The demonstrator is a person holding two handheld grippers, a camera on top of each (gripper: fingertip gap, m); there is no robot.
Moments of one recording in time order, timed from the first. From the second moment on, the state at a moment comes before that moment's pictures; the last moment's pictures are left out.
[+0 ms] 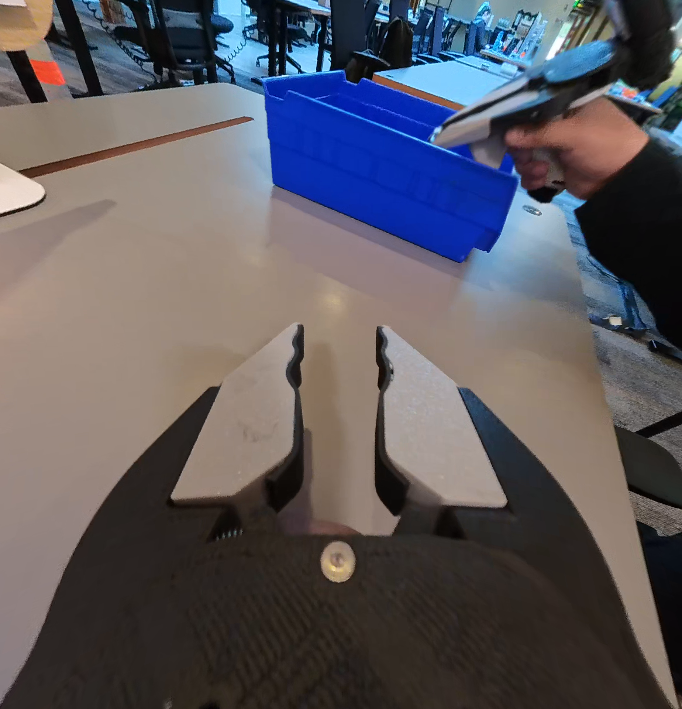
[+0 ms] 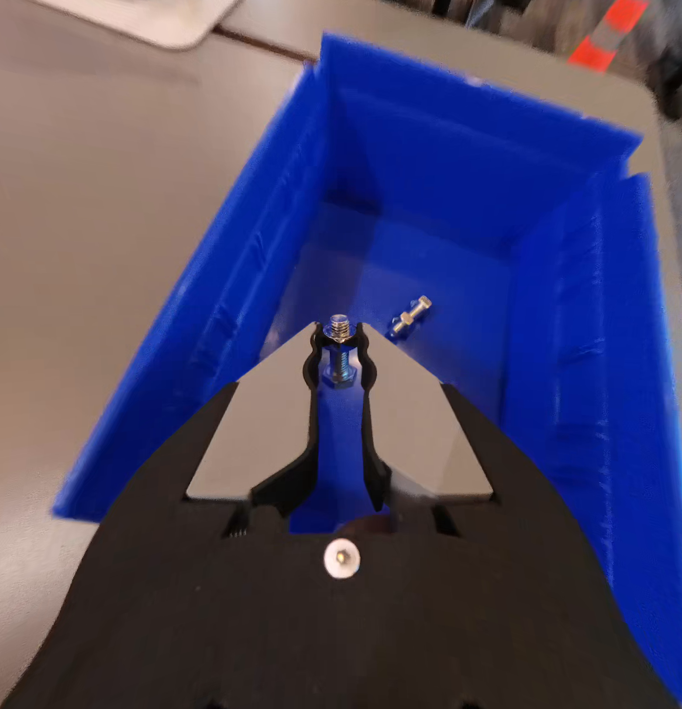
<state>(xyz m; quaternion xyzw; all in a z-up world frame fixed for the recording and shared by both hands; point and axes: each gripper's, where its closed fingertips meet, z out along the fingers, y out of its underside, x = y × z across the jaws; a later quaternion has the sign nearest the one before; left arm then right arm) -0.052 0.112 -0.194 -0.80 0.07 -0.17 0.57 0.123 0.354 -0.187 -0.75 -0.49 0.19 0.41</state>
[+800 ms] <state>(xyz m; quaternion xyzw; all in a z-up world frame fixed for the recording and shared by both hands) -0.047 0.105 -0.188 -0.78 0.02 -0.15 0.60 -0.061 0.196 -0.111 -0.54 -0.52 0.39 0.53</state>
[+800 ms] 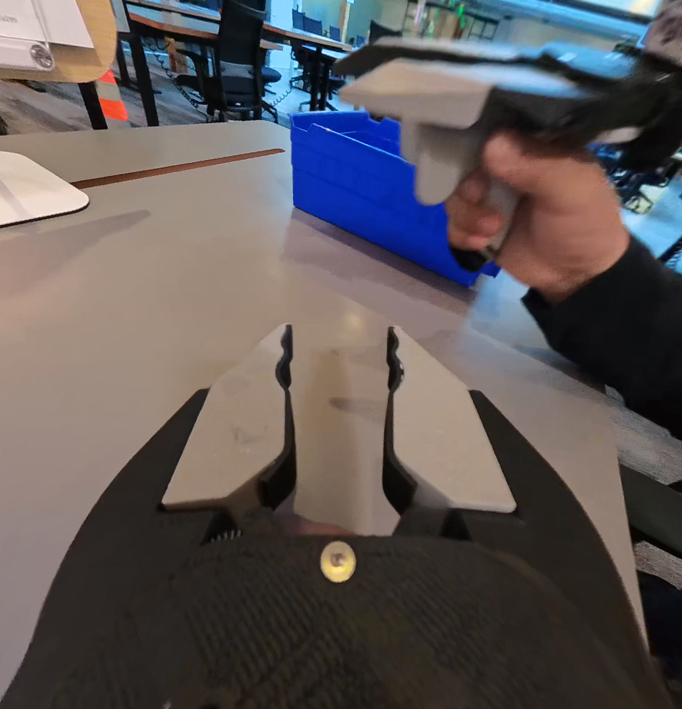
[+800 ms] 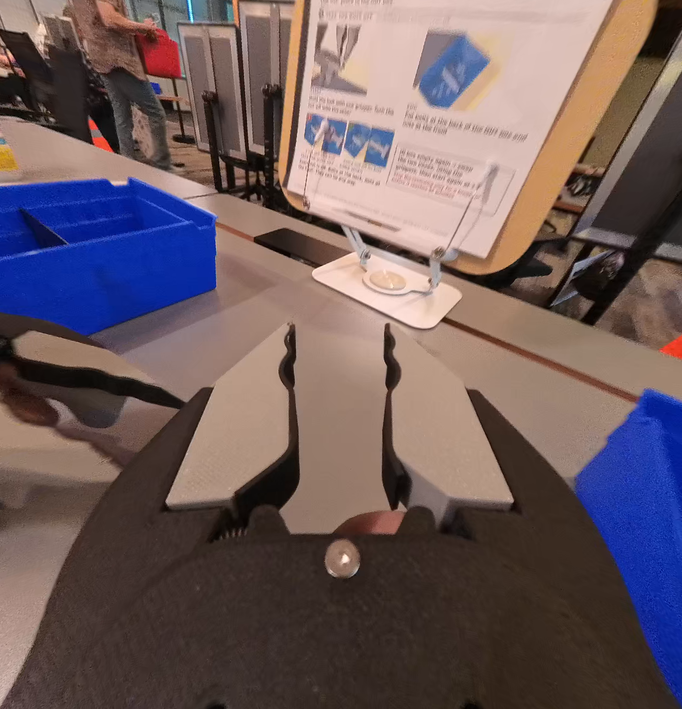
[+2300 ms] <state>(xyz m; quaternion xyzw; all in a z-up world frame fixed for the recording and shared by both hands) -0.097 0.022 -0.027 -0.74 0.00 -0.13 0.66 -0.086 0.186 -0.222 -0.63 -0.58 0.38 0.36</state>
